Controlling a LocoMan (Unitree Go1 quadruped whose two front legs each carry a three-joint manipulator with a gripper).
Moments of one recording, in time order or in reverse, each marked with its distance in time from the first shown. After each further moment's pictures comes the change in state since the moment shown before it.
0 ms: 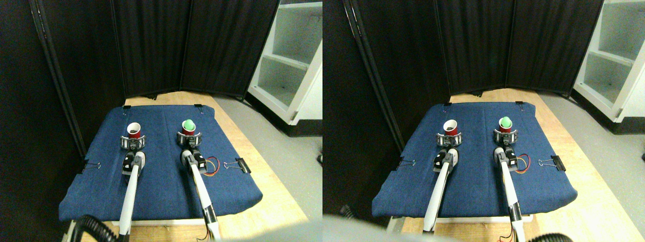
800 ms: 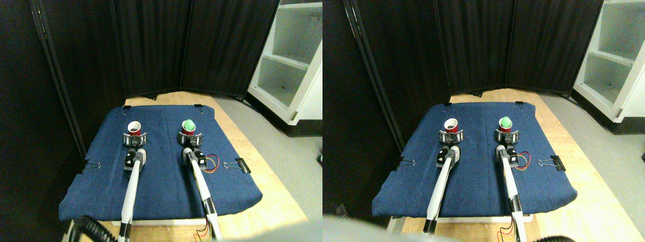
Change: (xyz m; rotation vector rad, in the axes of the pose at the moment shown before) right arm 0.017 -0.005 0.006 0.071 -0.013 -0.040; left arm 0.014 -0.002 -0.005 -0.012 0.014 -0.012
